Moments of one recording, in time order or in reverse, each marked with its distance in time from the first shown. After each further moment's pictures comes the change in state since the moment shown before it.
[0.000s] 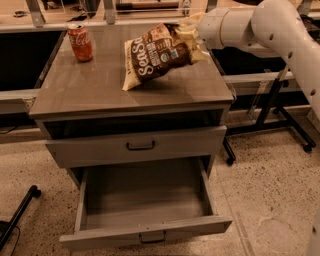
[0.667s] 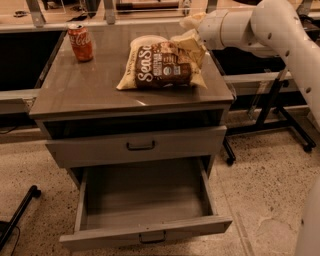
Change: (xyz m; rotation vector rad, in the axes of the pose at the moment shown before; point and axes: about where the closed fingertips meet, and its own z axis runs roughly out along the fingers) arm 0.015 -0.002 0.005 -0.028 0.027 0.009
